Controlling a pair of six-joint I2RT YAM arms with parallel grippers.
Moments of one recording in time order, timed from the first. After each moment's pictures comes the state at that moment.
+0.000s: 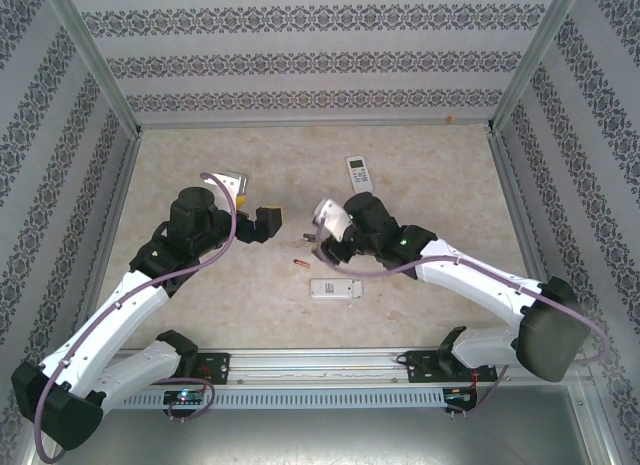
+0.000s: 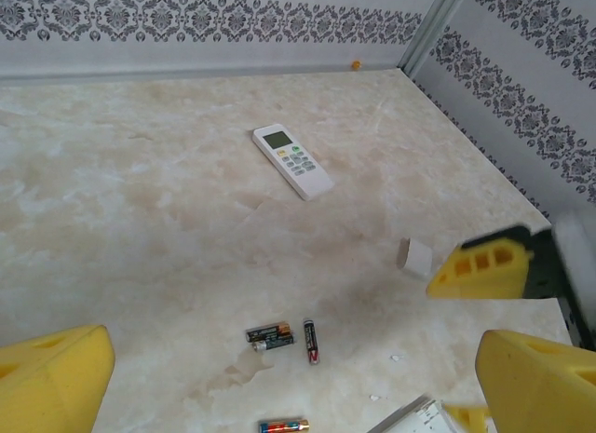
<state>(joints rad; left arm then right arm) -0.46 0.93 0.86 -0.33 0.14 -0.28 0.78 1.30 0.95 -0.32 -0.07 -0.05</state>
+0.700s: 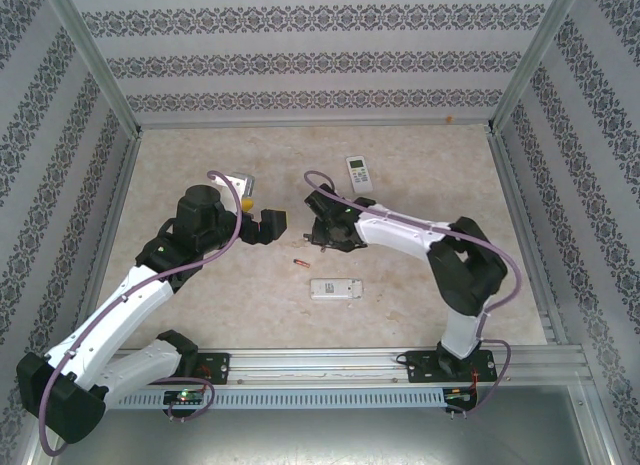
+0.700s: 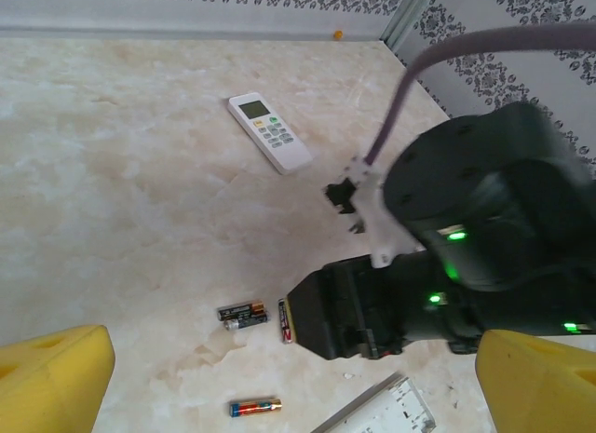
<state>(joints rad) -0.46 0.97 0.86 -0.34 0.21 -0.31 0.76 1.84 1.26 -0.60 0.08 0.90</state>
